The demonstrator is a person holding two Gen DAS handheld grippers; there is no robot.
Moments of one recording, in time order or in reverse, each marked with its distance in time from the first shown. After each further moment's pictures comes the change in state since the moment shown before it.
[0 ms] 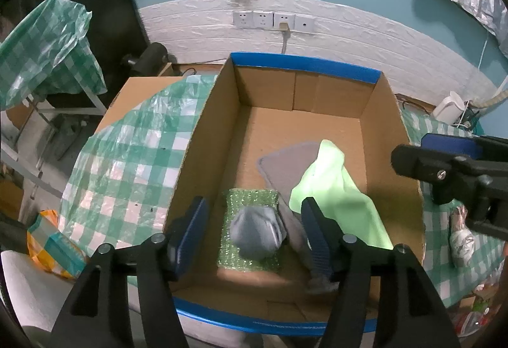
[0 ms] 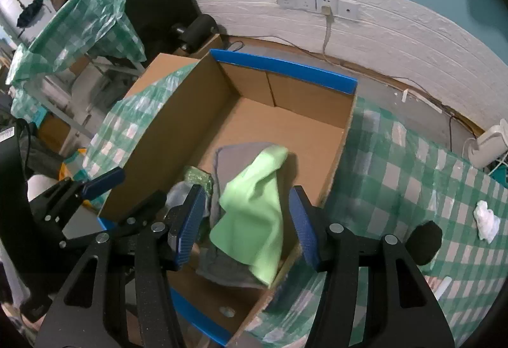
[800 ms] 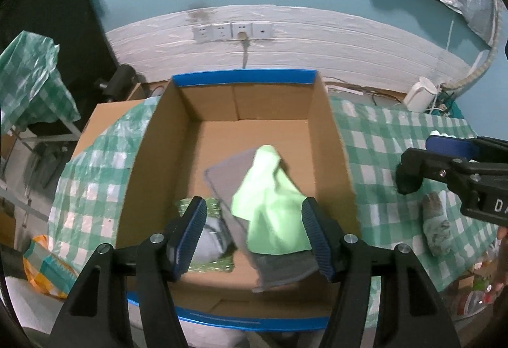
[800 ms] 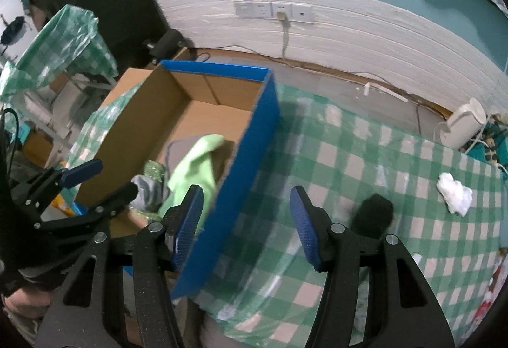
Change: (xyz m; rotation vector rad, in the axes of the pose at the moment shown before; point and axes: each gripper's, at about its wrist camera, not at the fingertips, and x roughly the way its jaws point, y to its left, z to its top) left arm -0.023 -0.061 0.000 0.118 -0.034 -0.082; right arm -0.047 -0.064 -0.038 0.073 -0.059 -0.096
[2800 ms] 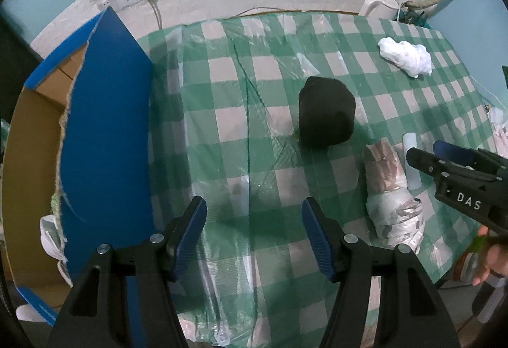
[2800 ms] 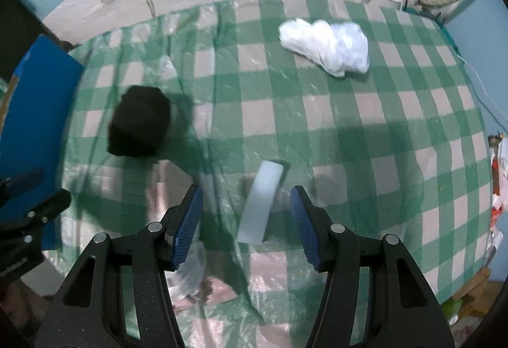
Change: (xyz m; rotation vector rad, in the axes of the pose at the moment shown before) left arm 0.091 -0.187 -0.021 0.196 0.265 -0.070; right arm 0.027 -0.220 -0.130 0.349 0.138 -0.220
